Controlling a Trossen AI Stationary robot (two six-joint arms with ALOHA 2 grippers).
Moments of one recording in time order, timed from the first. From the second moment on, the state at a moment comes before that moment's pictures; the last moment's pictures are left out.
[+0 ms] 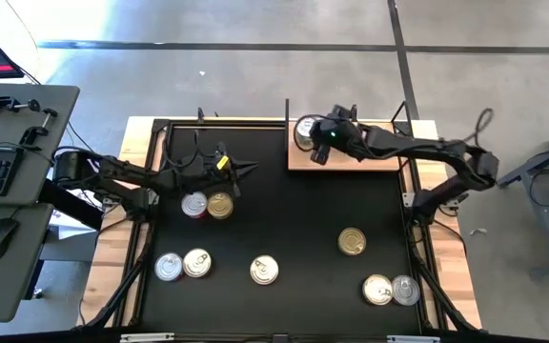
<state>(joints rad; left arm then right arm) 0.19 1.34 0.38 0.93 -0.17 0.04 -0.39 1.47 1.05 -0.26 0.44 -0.38</state>
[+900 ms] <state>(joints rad) 0.24 1.34 0.38 0.80 -0.04 0.02 0.08 1.33 0.66 0.04 0.51 -0.01</state>
